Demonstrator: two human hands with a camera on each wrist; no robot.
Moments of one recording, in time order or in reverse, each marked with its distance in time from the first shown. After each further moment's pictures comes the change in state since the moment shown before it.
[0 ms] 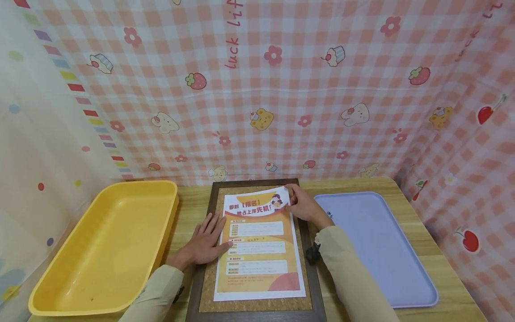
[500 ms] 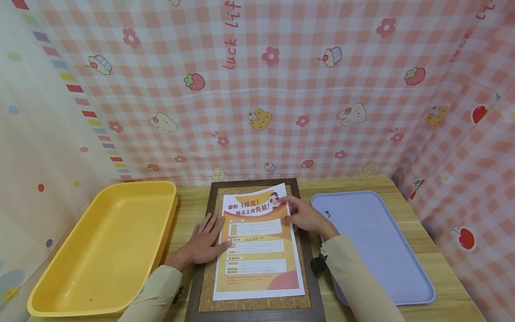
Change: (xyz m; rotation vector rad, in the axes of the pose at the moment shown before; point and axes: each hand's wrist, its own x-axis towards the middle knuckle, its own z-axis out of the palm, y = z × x) left_hand -0.004 0.004 -0.004 -0.055 0.028 0.022; right_hand -0.028 -0.002 0.005 0.227 -0.187 0.011
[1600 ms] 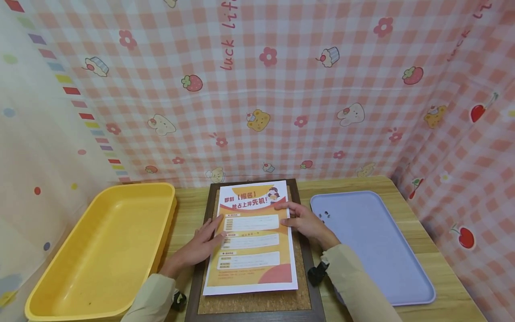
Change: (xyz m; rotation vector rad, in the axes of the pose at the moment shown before) left_hand -0.004 0.008 -0.005 -0.471 0.071 -0.011; right_hand -0.012 0.008 0.013 0.506 -0.071 -0.039
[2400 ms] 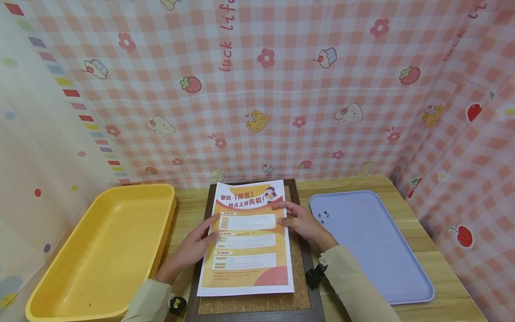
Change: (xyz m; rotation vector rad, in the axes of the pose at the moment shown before) left_hand -0.009 0.014 -0.002 -0.241 0.137 -0.039; right_hand -0.002 -0.006 0.009 0.018 0.007 -0.017
